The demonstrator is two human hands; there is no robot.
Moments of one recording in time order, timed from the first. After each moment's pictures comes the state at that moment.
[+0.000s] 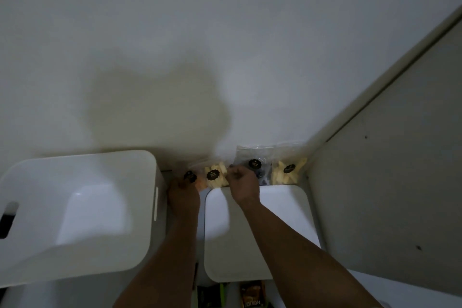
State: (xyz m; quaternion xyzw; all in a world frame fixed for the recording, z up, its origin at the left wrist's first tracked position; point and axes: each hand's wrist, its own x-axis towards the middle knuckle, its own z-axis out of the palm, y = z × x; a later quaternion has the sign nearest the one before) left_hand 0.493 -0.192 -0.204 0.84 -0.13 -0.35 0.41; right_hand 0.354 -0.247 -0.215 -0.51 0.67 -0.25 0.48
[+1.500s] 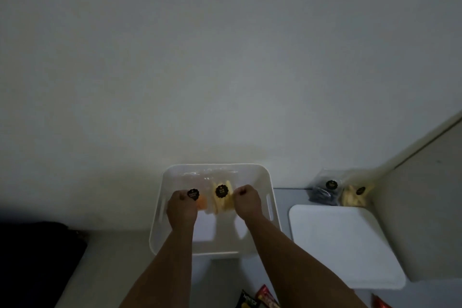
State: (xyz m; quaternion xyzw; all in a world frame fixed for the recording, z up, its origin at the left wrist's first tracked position) left_hand 0.782 -0.089 -0.156 0.84 -0.19 -0.30 0.41; right_hand 0.623 -0.144 -0.146 -0.54 0.69 -0.21 0.42
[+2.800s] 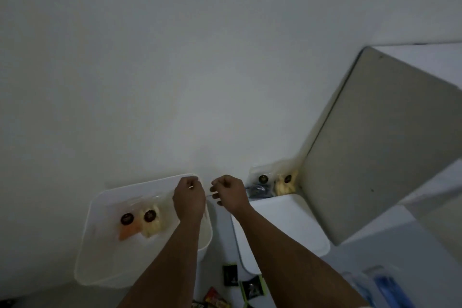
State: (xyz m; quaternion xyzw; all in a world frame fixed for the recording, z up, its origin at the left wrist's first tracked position) left_hand 0.590 -0.120 -0.048 0.77 -0.33 -0.30 0.46; right_hand 0.477 -0.136 -0.055 -0.49 0.60 -0.36 0.53
